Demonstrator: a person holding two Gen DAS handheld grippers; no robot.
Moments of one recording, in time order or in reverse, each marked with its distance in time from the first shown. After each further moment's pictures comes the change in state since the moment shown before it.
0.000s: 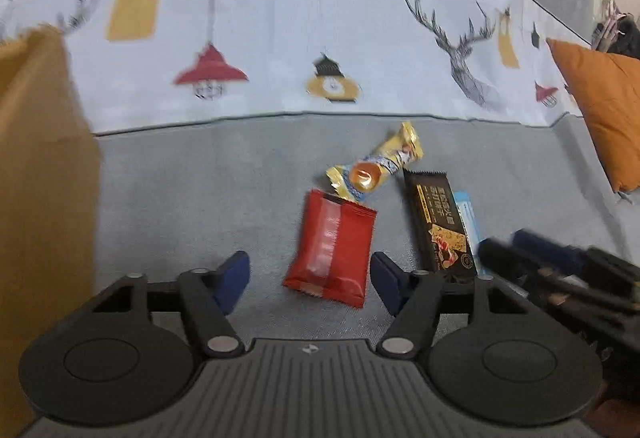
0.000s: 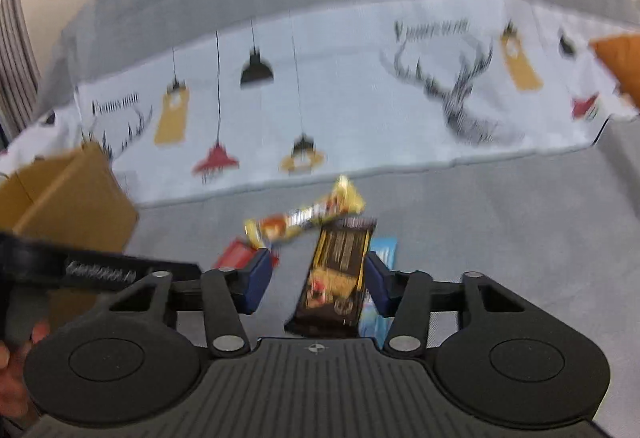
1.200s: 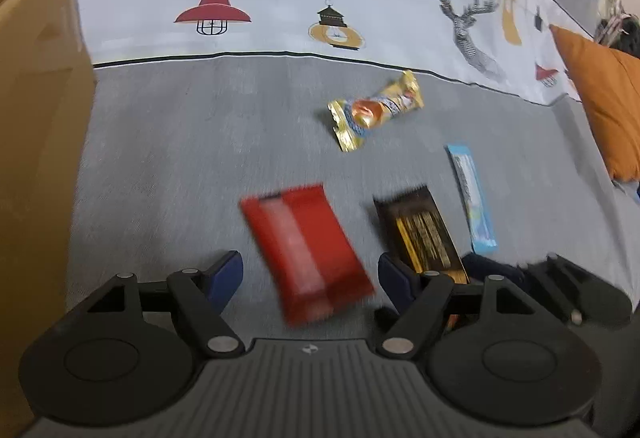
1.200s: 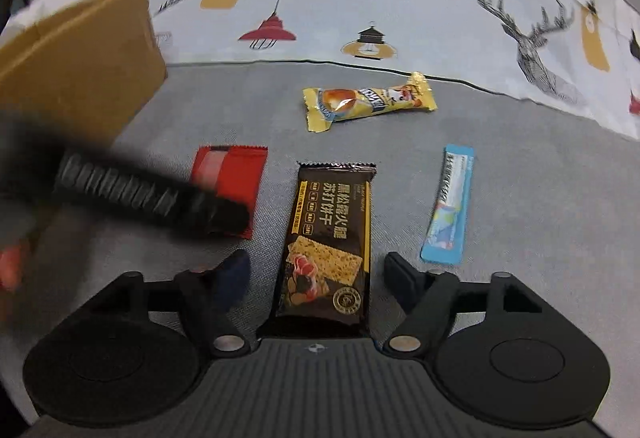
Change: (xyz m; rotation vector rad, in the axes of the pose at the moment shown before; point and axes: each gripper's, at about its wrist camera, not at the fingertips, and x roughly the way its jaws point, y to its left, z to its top) left arm 0.009 0.003 -0.032 -0.063 0.071 -0.014; right arm 0.029 0.053 -0.048 -0.269 0.185 -0.020
